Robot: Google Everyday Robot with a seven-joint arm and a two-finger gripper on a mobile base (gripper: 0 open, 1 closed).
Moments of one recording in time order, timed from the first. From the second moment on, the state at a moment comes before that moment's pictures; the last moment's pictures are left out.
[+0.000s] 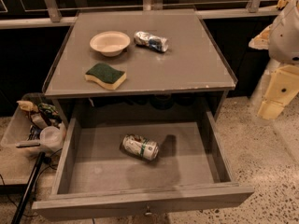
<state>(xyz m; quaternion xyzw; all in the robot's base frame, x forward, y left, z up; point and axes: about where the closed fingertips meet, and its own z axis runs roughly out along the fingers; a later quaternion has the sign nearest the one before) 0.438 -0.216 0.977 -0.60 0.78 -0.04 0.16</state>
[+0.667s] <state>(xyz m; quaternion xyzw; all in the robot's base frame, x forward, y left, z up) 0.429 -0.207 0.964 -0.60 0.78 -0.01 0.17</state>
